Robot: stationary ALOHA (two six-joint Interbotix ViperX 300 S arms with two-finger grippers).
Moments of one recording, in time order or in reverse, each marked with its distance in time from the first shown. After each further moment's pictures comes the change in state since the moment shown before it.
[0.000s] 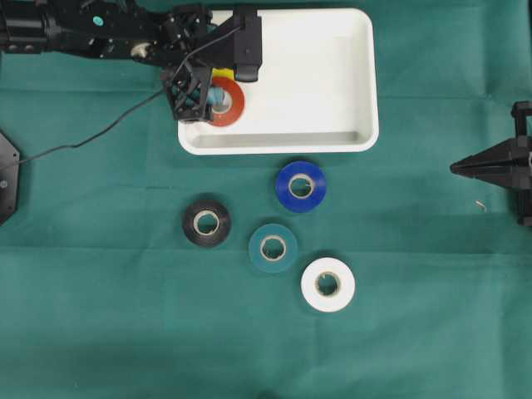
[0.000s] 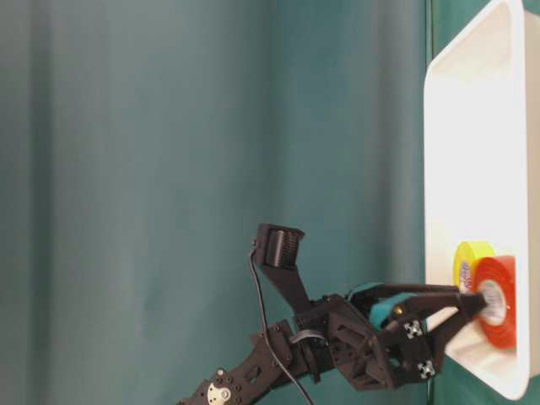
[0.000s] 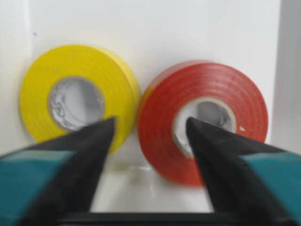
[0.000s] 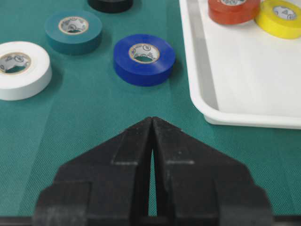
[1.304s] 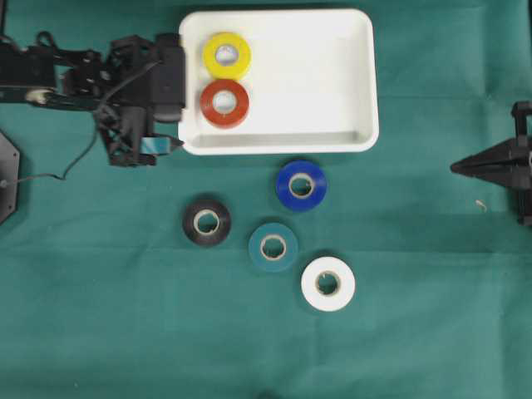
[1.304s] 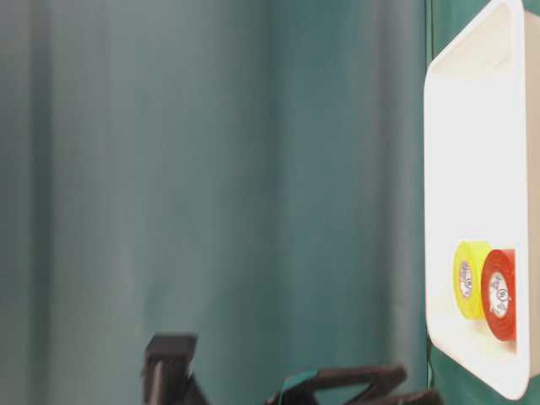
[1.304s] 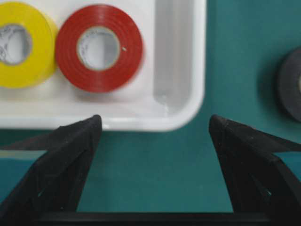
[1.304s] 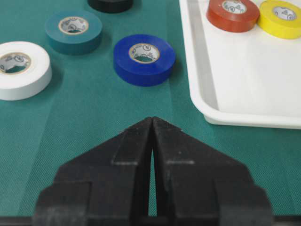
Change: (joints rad) left arm -0.166 -0.440 0.284 -0.002 -0.008 -0.189; right arm 0.000 0.000 0.000 0.000 0.000 0.000
